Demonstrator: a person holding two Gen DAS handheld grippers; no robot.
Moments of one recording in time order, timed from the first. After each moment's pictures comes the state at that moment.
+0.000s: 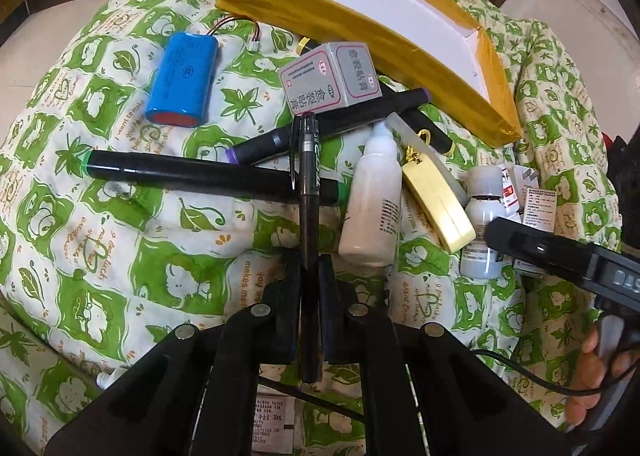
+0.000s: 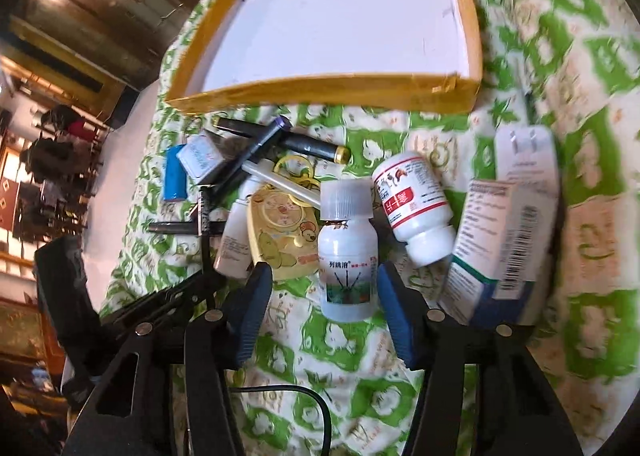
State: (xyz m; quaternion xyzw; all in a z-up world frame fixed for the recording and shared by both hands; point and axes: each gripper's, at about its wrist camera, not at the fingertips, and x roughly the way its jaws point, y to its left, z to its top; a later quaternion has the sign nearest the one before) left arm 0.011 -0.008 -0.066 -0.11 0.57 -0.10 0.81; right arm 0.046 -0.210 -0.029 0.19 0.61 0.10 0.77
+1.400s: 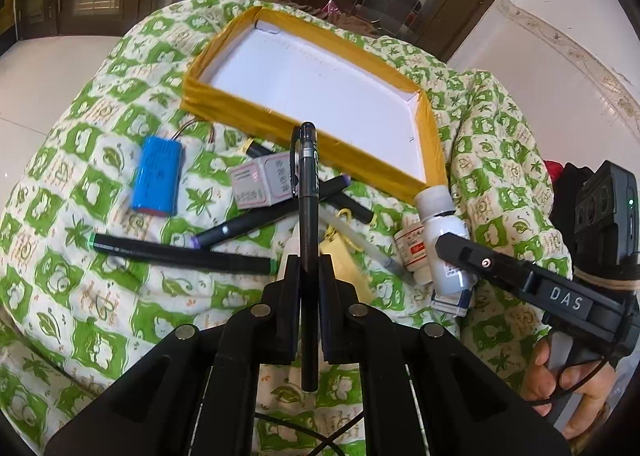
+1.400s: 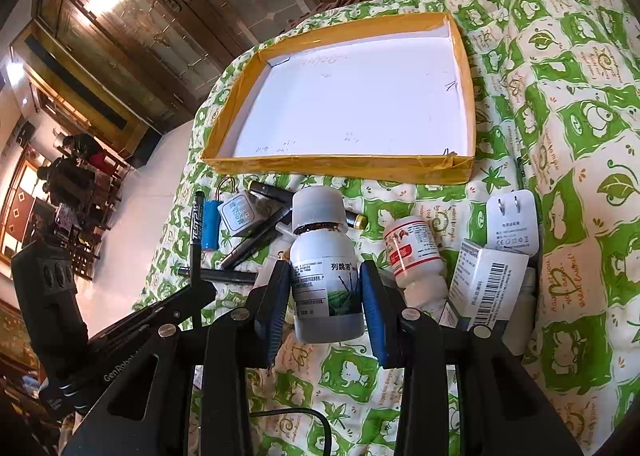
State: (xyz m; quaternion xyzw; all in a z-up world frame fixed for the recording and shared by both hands) left arm 0.013 -0.018 -0.002 -0.14 0.48 -0.15 0.86; right arm 0.032 -0.223 0.014 0.21 0.50 0.11 0.83
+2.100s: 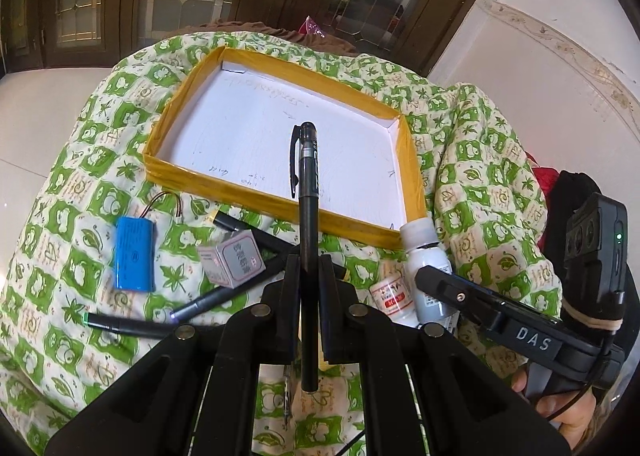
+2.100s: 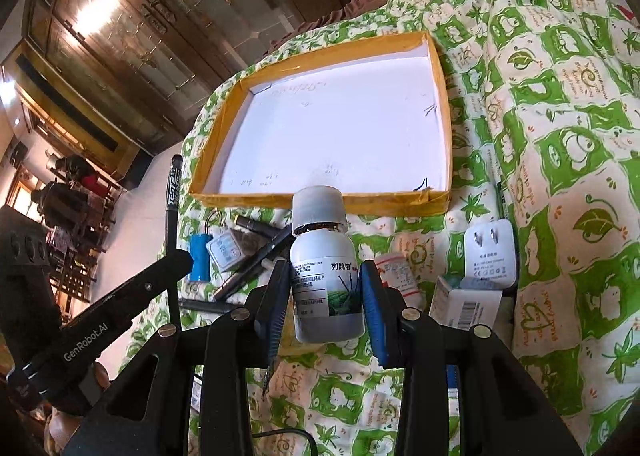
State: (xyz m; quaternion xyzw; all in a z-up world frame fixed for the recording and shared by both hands) left arm 0.052 -0.042 0.032 -0.10 0.46 -0.16 0.87; right arm 0.047 -0.241 0.023 0.23 0.48 0.08 0.84
